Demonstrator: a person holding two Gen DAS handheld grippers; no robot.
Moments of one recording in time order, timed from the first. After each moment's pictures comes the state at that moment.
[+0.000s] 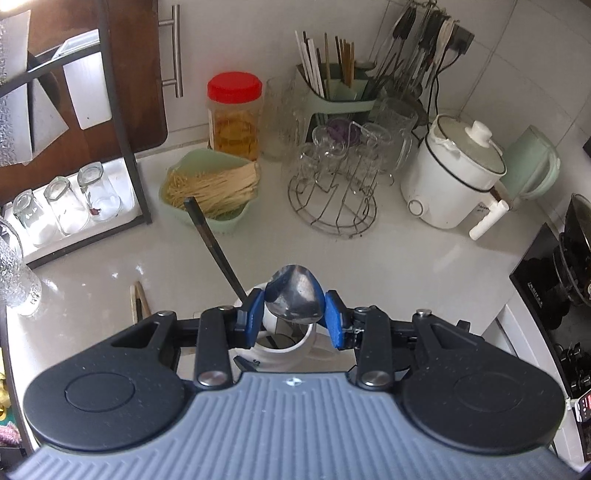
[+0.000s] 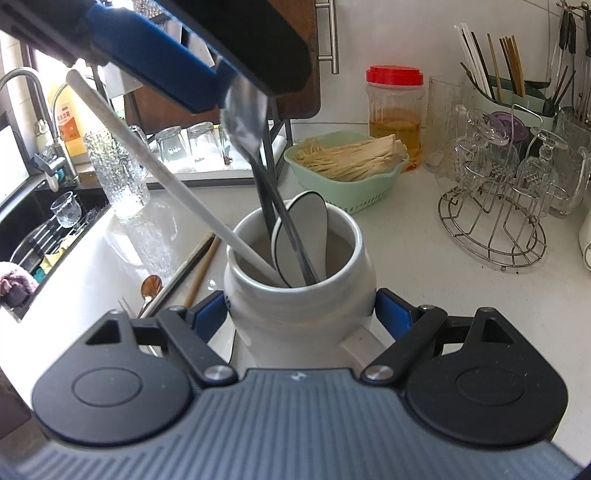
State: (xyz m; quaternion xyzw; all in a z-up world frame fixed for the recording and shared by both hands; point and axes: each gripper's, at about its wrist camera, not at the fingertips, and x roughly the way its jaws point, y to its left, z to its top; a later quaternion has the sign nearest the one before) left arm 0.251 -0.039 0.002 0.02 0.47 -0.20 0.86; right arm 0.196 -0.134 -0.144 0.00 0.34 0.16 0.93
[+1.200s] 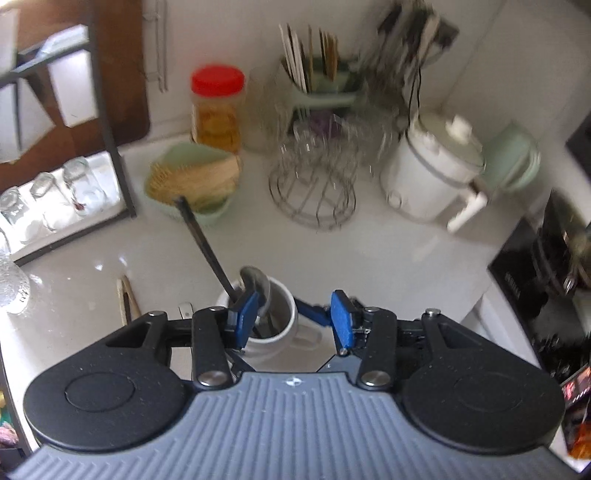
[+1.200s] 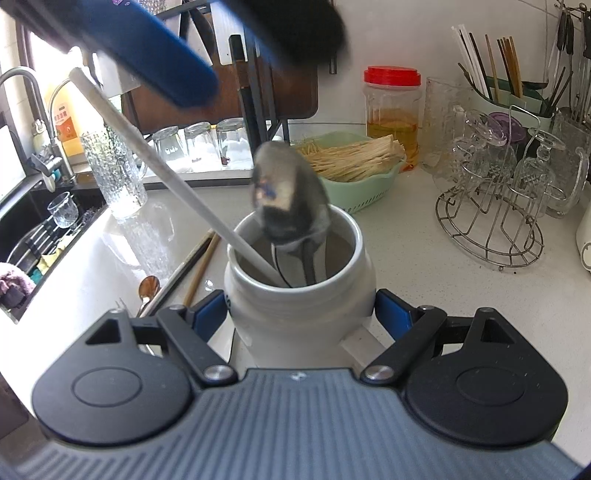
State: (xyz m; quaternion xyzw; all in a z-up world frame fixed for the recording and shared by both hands) left arm 0.249 -0.026 0.018 -0.01 0.47 -0.23 0.85; right arm 0.196 -0.129 -0.142 -0.01 0.34 0.16 0.93
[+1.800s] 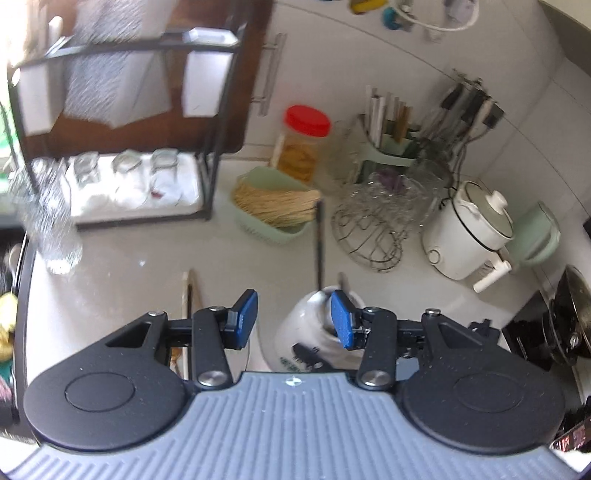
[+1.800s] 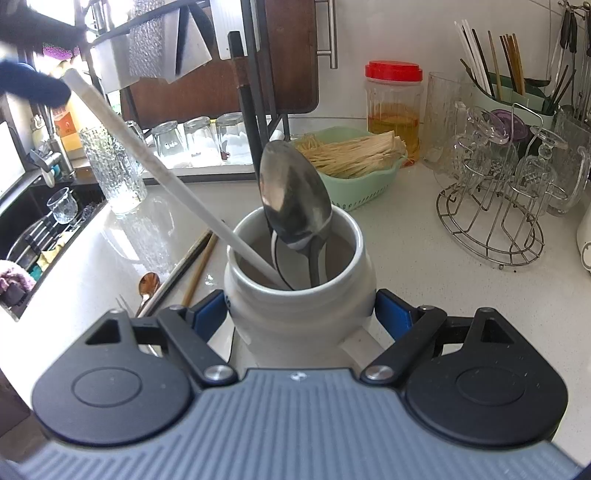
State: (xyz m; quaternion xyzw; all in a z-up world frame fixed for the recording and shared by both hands) left arm 0.218 0.075 0.007 -0.10 0.42 -0.16 0.89; right arm 0.198 -0.130 -0.142 -0.01 0.35 0.15 0.92
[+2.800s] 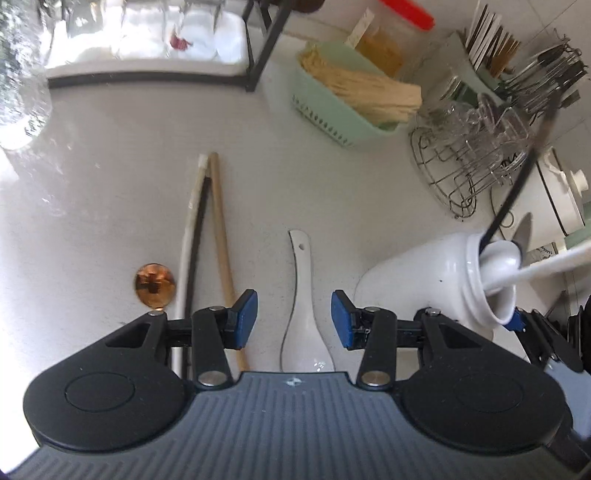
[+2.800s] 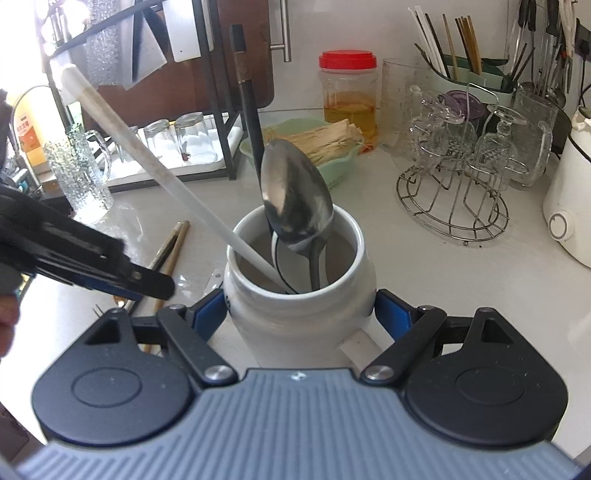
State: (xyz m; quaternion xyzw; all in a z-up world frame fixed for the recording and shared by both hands) left arm 0.300 0.079 -0.159 -0.15 0.55 -0.13 0.81; right arm 0.193 -0.142 -0.139 0.01 0.37 0.09 0.93
